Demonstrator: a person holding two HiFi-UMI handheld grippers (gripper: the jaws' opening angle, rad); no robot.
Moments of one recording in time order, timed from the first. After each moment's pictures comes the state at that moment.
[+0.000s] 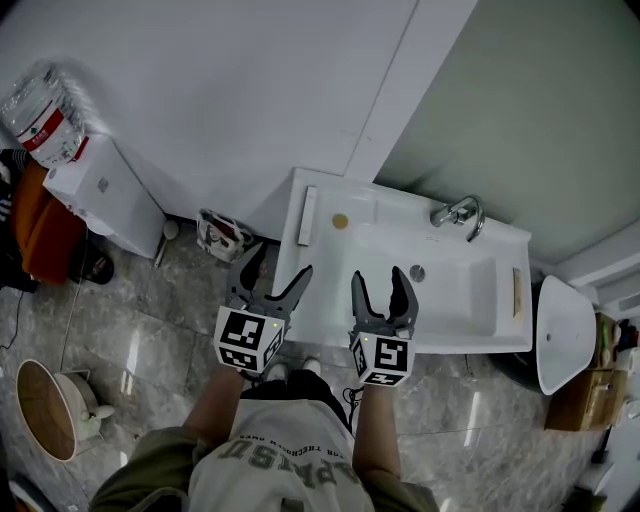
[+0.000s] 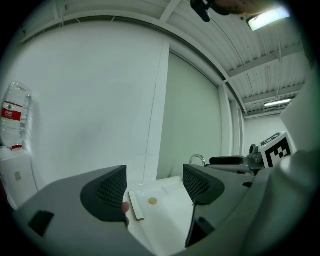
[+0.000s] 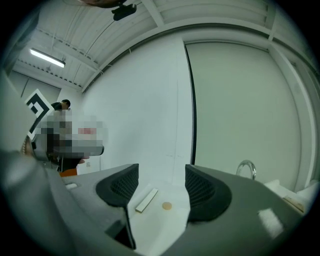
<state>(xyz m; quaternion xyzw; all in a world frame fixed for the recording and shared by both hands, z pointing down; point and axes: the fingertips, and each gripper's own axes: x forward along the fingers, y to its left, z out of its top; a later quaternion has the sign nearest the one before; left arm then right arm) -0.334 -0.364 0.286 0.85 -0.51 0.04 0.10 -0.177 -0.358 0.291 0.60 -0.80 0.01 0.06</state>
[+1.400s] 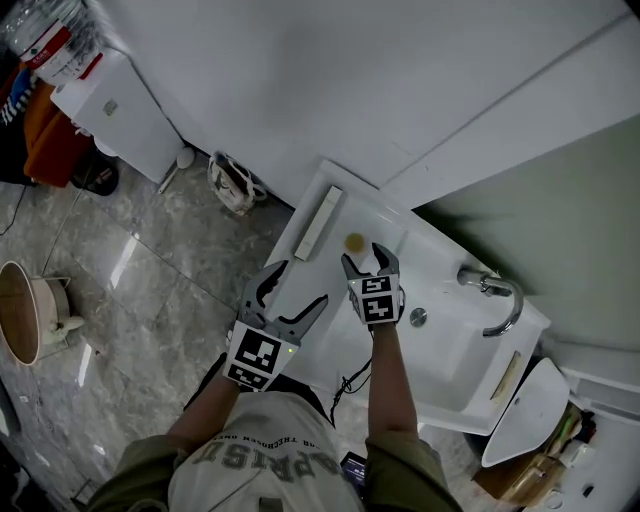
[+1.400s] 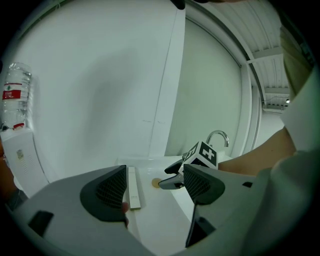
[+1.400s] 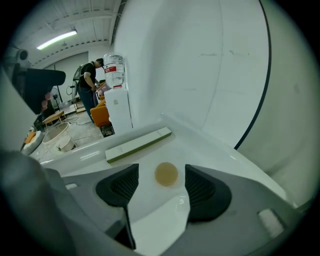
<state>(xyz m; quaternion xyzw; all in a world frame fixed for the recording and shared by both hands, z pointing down) -0.274 -0.459 0.402 0.80 -0.55 0.13 0.21 -0.193 -0.567 0.549 0.33 -0.85 0.13 0.38</state>
